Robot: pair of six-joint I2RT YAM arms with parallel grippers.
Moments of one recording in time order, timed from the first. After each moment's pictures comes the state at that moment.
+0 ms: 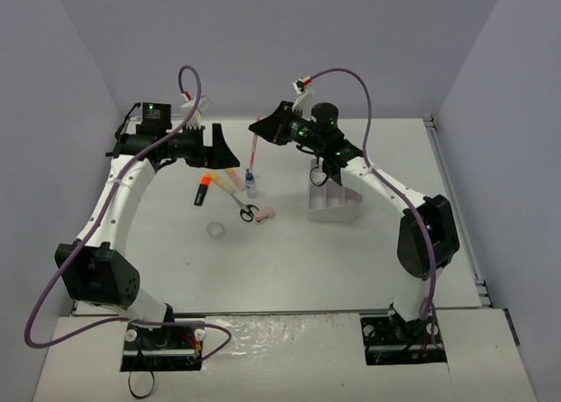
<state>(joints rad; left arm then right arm) -0.13 1.52 1.56 -0.78 0.76 -0.11 0.55 1.80 1.46 0.33 -0.43 0.71</state>
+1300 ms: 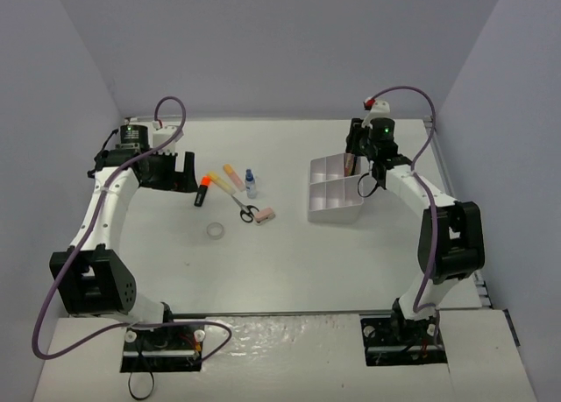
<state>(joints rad) 0.05 1.47 1.38 -0.91 0.38 0.15 0.17 1.68 1.16 0.17 0.04 0.15</state>
